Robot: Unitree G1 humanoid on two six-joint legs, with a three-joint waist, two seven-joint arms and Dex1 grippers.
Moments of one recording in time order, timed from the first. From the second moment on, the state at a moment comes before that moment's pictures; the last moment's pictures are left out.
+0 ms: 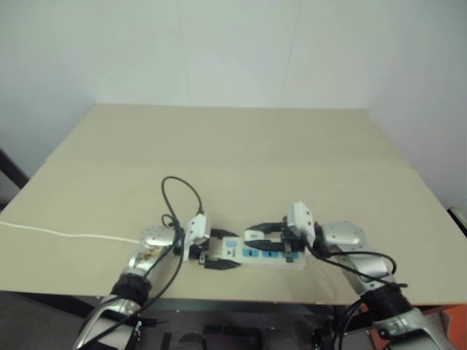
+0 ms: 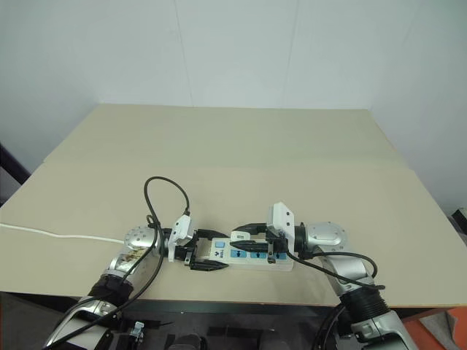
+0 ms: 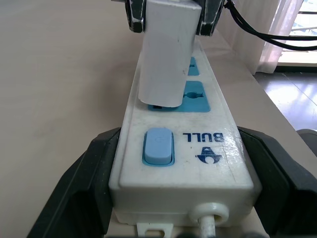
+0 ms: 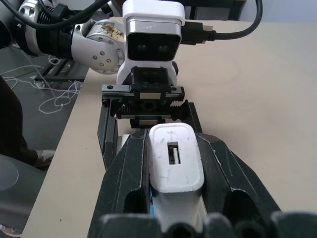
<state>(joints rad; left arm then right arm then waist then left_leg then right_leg) -0.50 0.36 -0.20 0.51 -0.24 -0.17 -1.41 -0.41 -0.51 0.23 0.07 0.37 0.03 1.18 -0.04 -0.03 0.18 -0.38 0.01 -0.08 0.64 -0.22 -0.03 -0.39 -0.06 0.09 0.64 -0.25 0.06</state>
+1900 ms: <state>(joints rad) -0.36 0.77 0.05 0.00 -0.48 0.20 -1.43 -0.32 -0.81 -0.05 -0.17 0.44 0.32 1.22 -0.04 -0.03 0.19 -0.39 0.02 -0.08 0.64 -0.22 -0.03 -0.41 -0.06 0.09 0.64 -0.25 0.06</state>
